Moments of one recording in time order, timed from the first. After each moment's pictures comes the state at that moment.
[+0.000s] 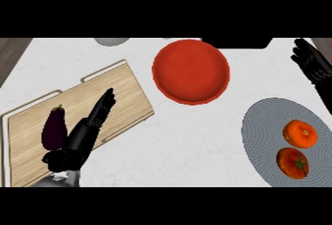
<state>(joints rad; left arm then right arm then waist) -0.06 0.25 -0.28 -1.64 0.08 0.06 -0.04 -0.30 -0.57 0.00 -1.62 -0.16 0.12 0.15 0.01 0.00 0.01</state>
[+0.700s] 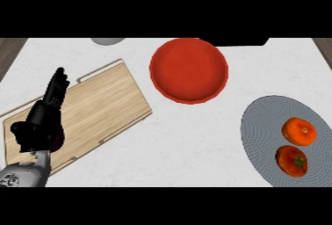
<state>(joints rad) -0.13 0.34 -0.09 -1.62 -0.01 0.23 0.07 -0.14 -0.64 -0.36 -1.19 -0.50 0.55 -0.34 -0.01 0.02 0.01</state>
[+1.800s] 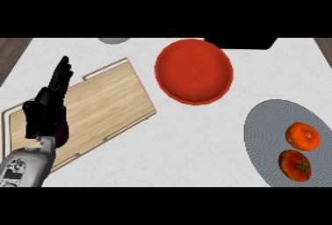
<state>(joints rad) -0.24 0.33 -0.08 -1.57 -0.05 0.23 0.15 -0.23 -0.99 -0.04 -1.05 0.13 0.54 -0.66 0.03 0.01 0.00</state>
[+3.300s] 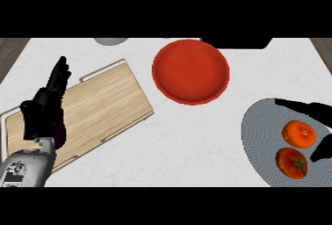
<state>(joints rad) -0.23 0.26 -0.02 -1.61 -0.12 0.18 0.19 -0.45 -0.74 0.24 -0.75 0.60 0.42 -0.70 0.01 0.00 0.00</state>
